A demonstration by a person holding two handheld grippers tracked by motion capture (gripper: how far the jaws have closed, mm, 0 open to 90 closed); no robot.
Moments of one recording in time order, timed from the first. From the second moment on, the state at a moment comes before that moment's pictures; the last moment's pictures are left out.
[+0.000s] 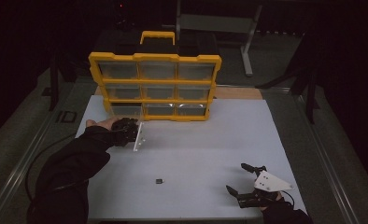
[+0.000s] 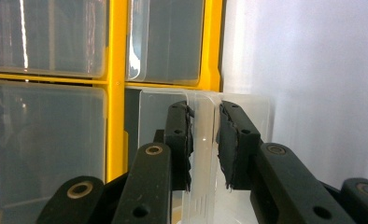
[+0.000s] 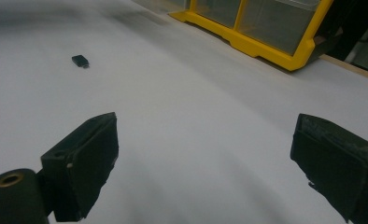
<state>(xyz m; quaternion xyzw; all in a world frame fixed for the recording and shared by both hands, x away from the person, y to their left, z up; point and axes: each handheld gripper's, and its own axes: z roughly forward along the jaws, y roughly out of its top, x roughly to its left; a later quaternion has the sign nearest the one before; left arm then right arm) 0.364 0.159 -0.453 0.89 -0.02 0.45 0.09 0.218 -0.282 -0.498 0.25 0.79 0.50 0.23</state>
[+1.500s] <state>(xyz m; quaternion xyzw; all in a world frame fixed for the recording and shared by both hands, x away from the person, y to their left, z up) 0.371 0.175 -0.403 0.86 0.22 0.31 0.33 0.218 -0.282 -0.497 0.26 0.79 0.50 0.23</state>
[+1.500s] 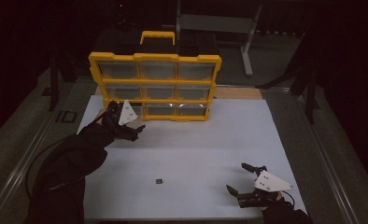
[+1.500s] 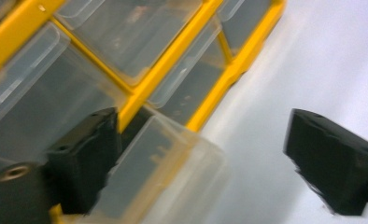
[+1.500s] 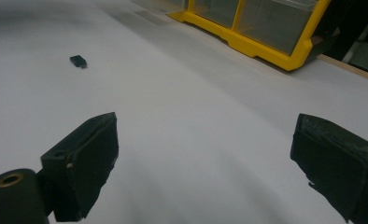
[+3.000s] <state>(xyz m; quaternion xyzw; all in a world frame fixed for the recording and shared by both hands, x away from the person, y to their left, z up) 0.306 0.202 -0.439 0.81 0.30 0.23 0.46 0.217 -0.281 -0.497 0.26 0.79 0.50 0.23</state>
